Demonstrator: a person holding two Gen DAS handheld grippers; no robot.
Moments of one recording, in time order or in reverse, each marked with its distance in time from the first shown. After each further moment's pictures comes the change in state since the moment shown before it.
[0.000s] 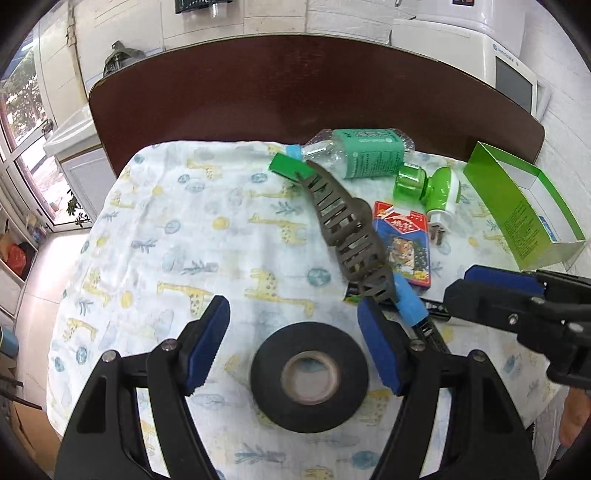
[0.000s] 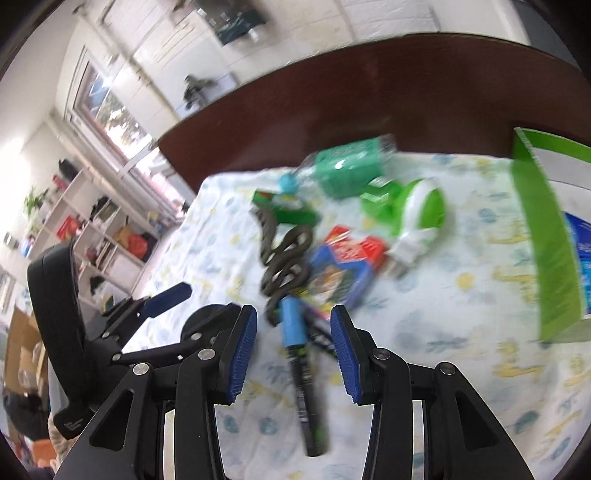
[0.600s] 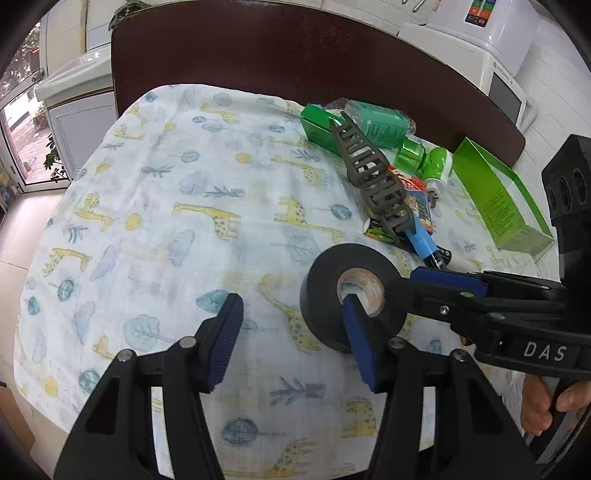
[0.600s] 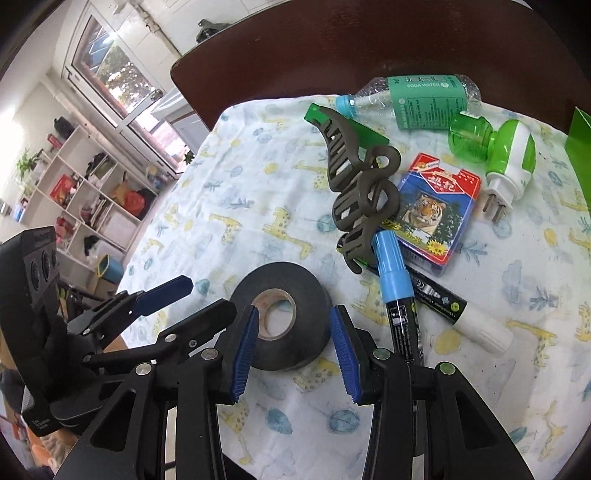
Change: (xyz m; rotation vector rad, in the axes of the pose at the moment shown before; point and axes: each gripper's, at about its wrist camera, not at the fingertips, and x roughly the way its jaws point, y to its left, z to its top) left arm -0.003 0.043 -0.041 -0.078 0.067 -0.178; right arm 0.050 0.047 -0.030 -0.017 0.126 -0.028
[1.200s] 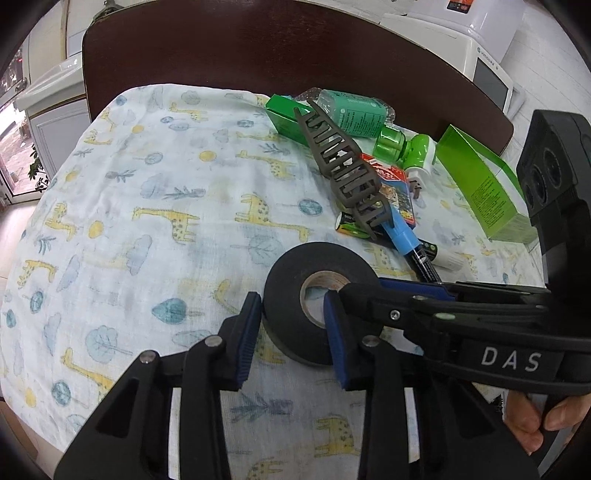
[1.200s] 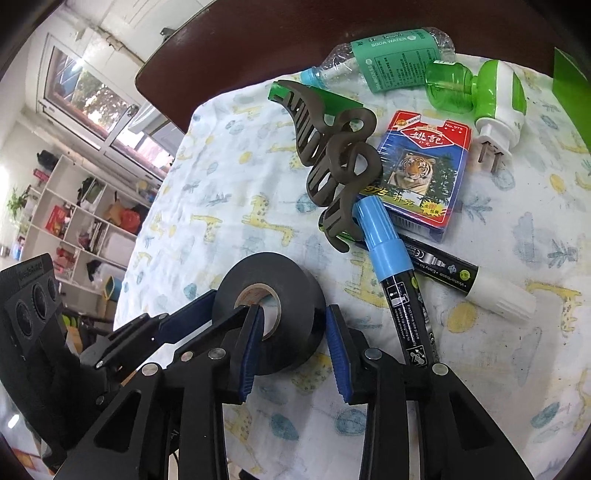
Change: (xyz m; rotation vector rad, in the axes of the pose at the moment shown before) left arm 0.013 -0.018 0.003 0.050 0.003 -0.034; right arm 0.013 -0.014 -0.002 0.123 0.037 0.006
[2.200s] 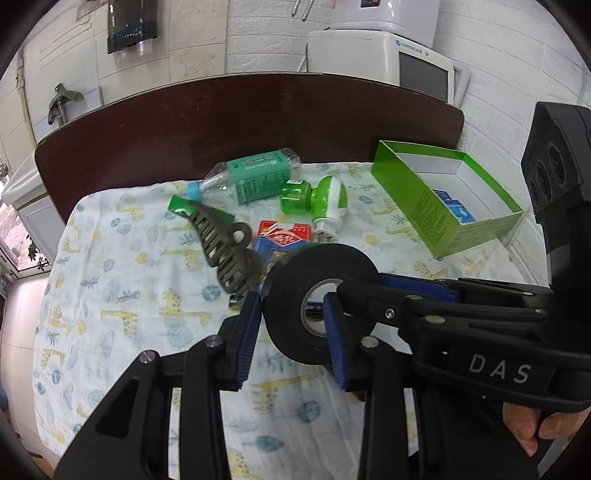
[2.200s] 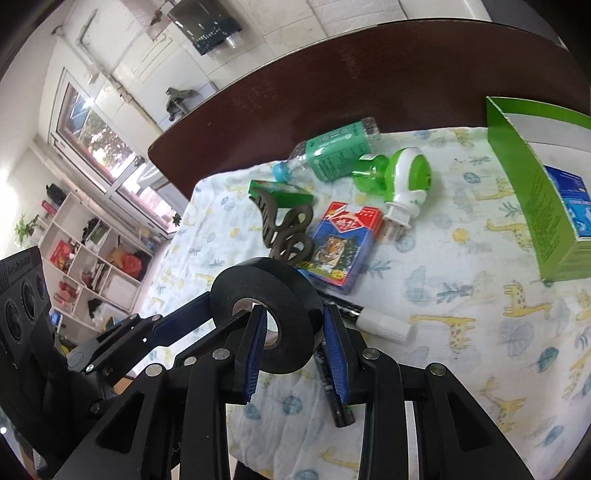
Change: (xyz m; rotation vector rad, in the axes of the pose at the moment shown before) left arm -0.028 -0.113 0.039 0.219 -0.108 0.016; right arm -0.097 -0.049 -0.002 0.041 -0.243 0.002
